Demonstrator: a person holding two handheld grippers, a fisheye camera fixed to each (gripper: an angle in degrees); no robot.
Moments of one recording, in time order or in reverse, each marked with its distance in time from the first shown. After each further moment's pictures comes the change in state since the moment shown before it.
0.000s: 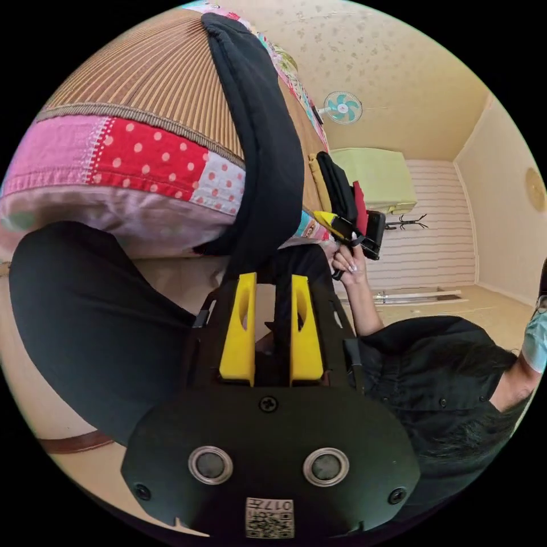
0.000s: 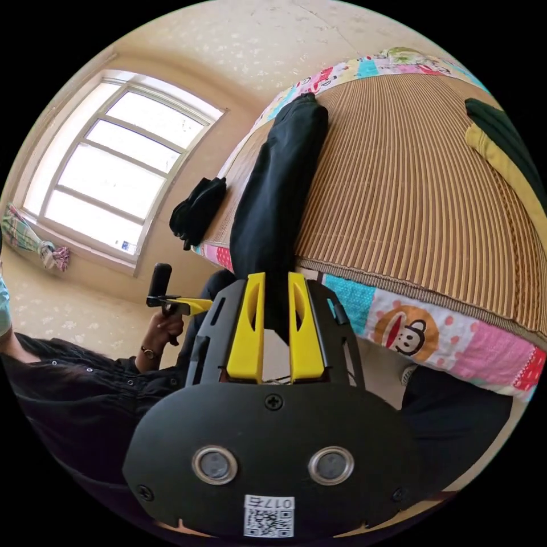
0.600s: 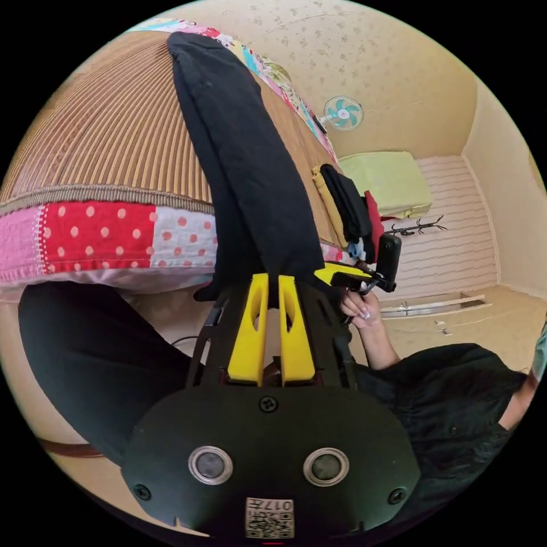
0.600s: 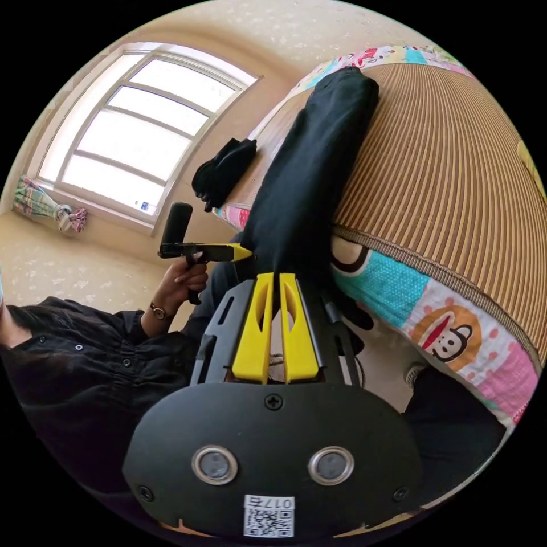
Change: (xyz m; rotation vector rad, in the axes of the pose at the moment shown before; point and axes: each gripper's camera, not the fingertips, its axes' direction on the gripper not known) left arm 0.030 -0.035 0.064 -0.008 -0.151 -0.064; right arm -0.009 -0.002 0.014 -0.213 -0.058 -0.090
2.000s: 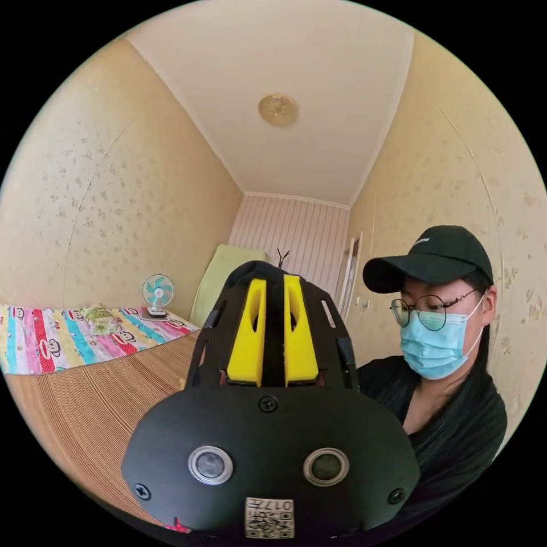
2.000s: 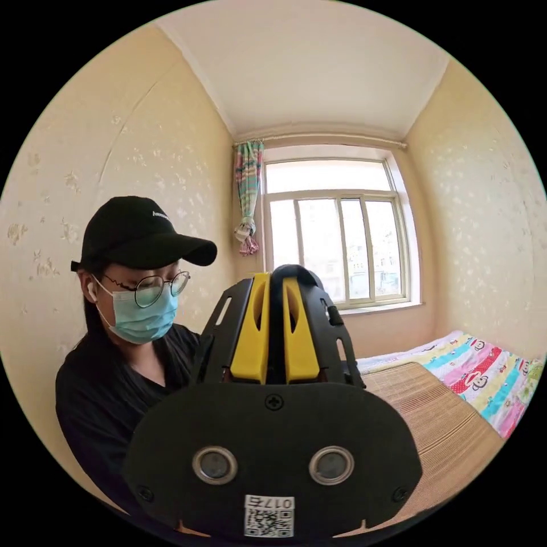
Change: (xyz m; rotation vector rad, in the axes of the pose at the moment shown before) left arm 0.428 0.131 -0.322 0.632 0.416 1.076; right arm -0.358 0.071 -0.432 0.643 -0.326 -1.036
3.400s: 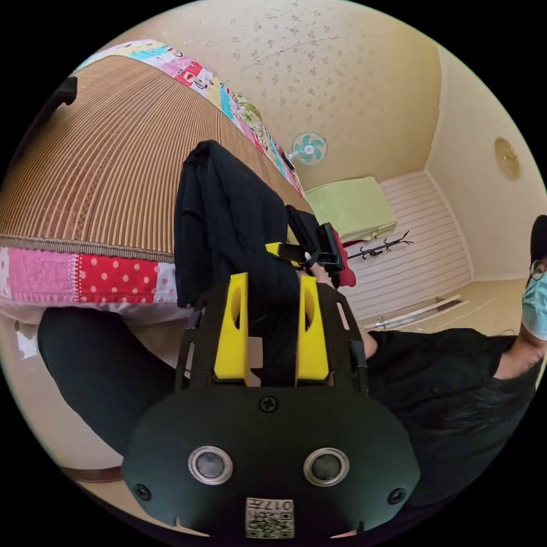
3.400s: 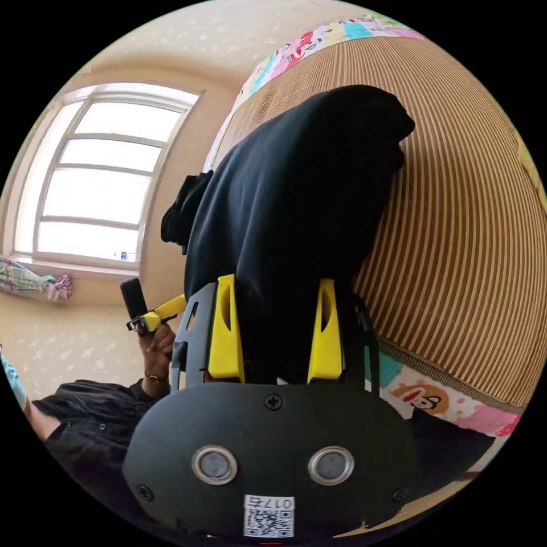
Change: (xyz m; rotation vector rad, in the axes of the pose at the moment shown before) left arm -0.199 0.399 -0.018 -0.351 -0.363 -0.924; right arm 0.305 0.458 0.162 -0.645 0.452 1.205
